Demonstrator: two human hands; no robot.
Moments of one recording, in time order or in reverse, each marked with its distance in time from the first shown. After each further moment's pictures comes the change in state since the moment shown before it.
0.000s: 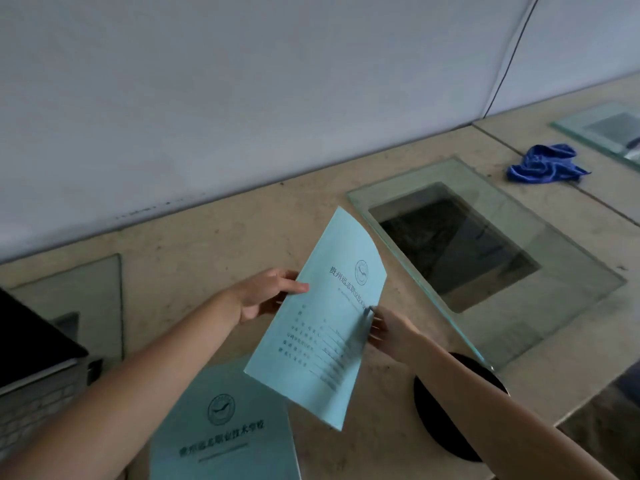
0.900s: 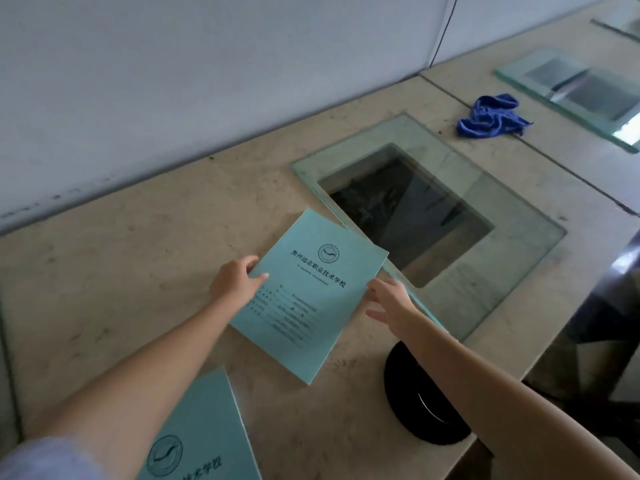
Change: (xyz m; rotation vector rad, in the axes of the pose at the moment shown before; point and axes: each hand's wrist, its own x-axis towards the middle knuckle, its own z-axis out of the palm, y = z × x) left_hand 0.141 -0.050 -0.009 0.772 0.597 0.052; right_hand 0.030 -0.036 -0.045 -0.183 0.325 -0.120
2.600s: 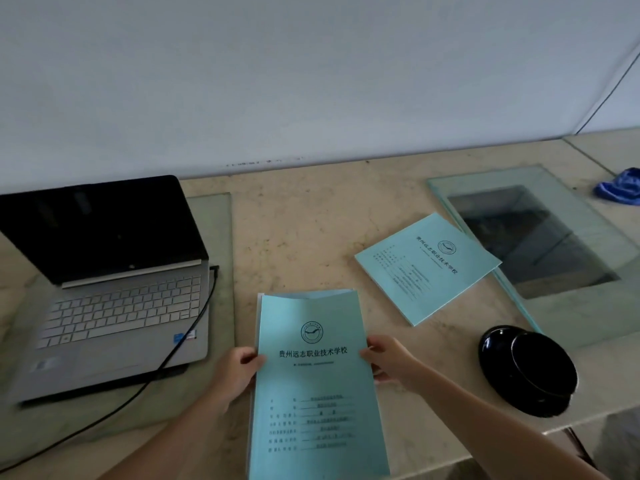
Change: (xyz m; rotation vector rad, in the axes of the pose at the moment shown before) left_hand -0.334 -0.223 -0.022 -0.620 0.064 -0.395; right_hand -0.171 0.158 0.100 -0.731 -0.619 -0.210
